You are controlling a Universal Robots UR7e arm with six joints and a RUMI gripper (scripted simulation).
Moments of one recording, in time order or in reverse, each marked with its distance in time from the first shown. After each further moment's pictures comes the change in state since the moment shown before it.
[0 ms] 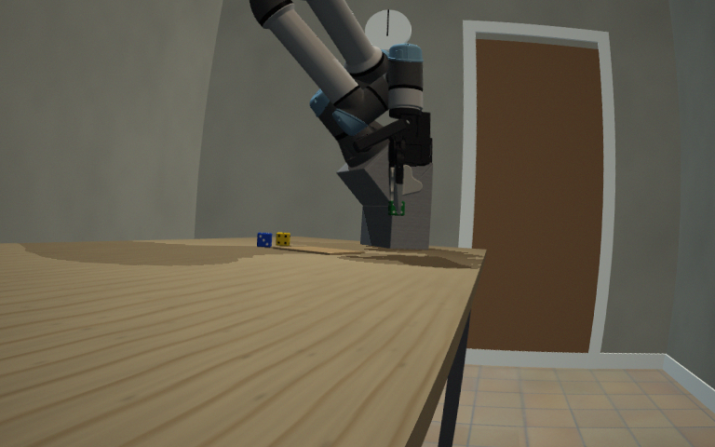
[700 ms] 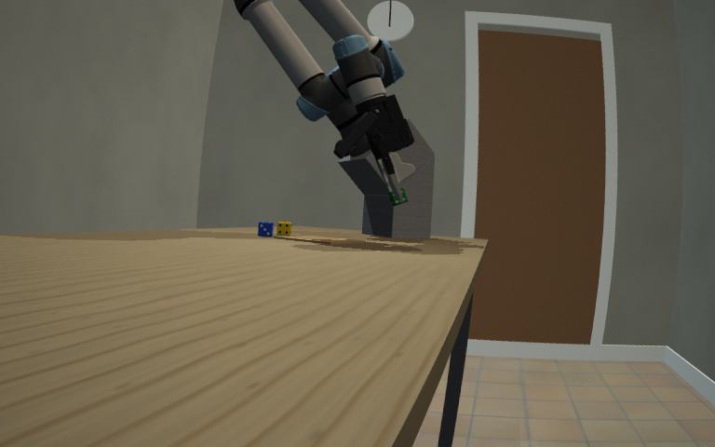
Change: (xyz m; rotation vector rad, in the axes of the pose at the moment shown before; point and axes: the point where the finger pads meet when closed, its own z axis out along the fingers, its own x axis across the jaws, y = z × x) arm -0.001 0.000 -0.001 -0.376 -0.010 0.008
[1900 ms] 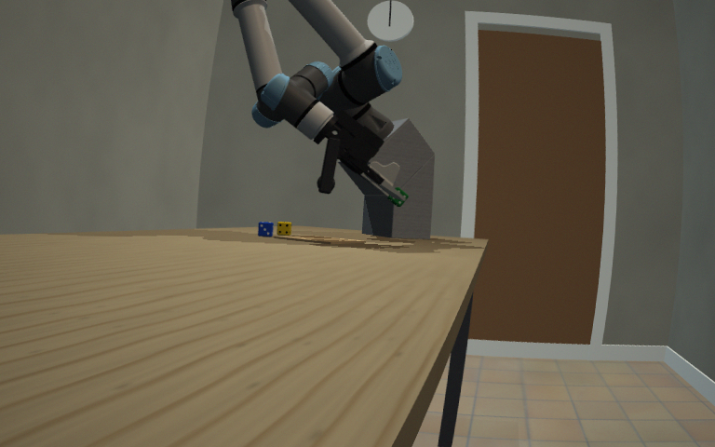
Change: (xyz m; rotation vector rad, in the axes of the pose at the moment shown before) arm 0.000 -0.001 0.001 -0.548 0.011 -0.002
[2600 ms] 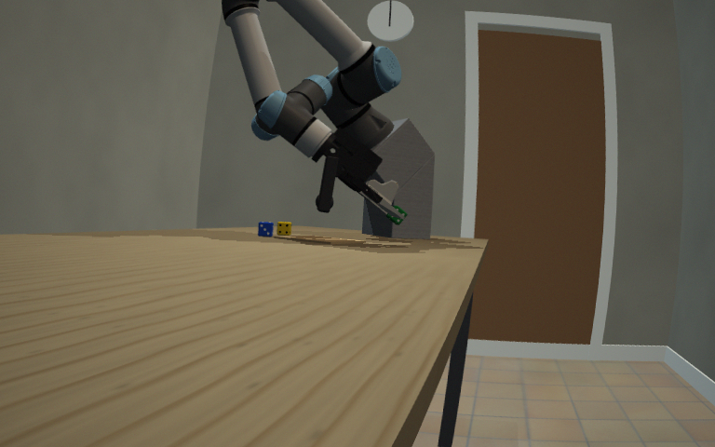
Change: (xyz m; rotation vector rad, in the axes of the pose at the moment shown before) arm 0.001 -0.031 0.021 -0.005 0.002 -0.001
